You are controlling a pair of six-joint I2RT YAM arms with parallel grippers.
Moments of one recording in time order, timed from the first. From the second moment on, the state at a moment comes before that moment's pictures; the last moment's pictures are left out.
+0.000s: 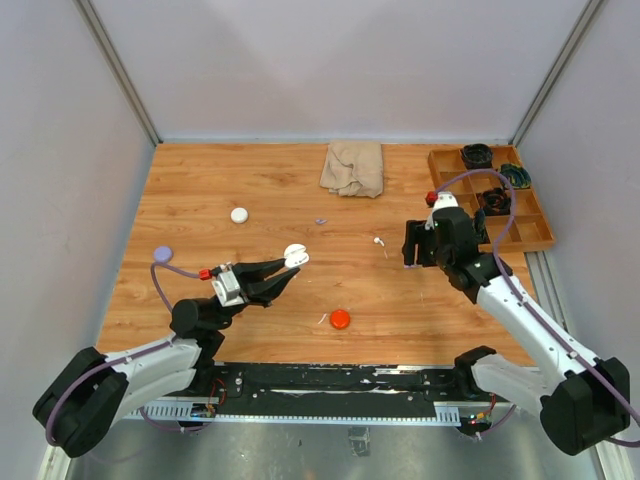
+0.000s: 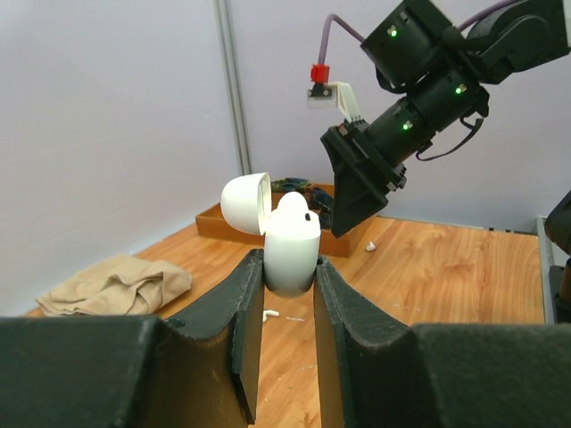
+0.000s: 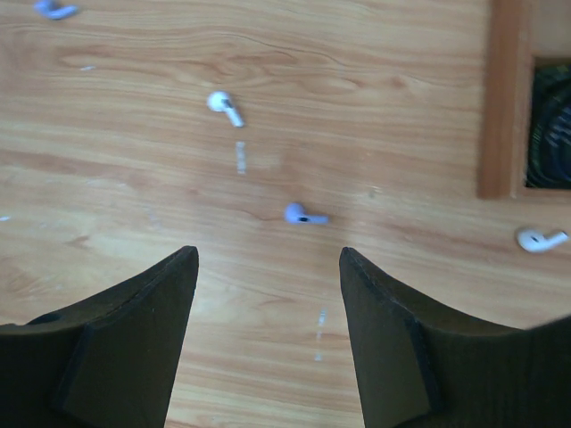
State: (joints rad) left arm -0.62 0.90 0.01 1.44 0.40 -0.10; right arm 0.44 1.00 0.76 -0.39 0.12 0.23
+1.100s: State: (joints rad) left arm -0.62 0.89 0.01 1.41 0.41 -0.10; right arm -0.30 1.37 0.63 -0.16 0.00 0.40
